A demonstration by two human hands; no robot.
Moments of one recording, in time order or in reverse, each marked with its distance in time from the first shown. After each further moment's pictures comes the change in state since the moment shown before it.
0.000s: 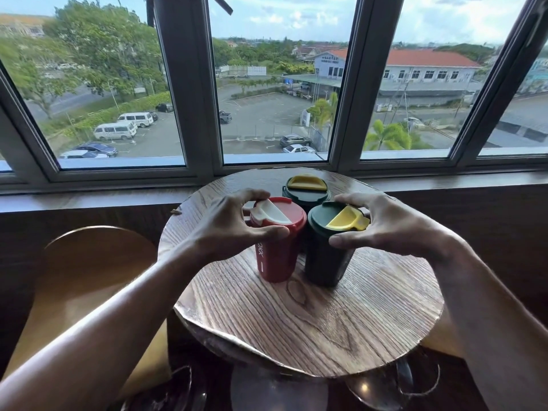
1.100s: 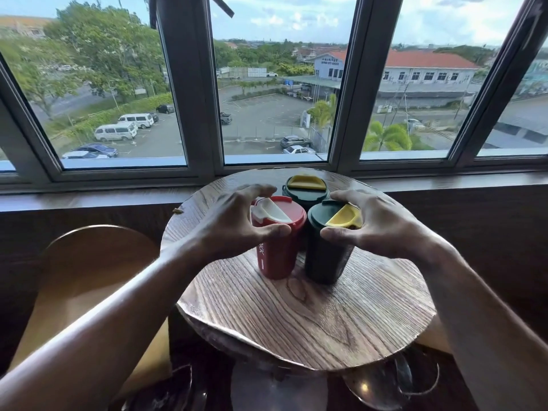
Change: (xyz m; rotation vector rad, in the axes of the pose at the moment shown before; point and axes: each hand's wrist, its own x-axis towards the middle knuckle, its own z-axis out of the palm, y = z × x) left_hand -0.008 0.023 -0.005 0.349 0.032 0.115; right_hand -0.006 -0.014 0.012 -0.230 0.145 -0.044
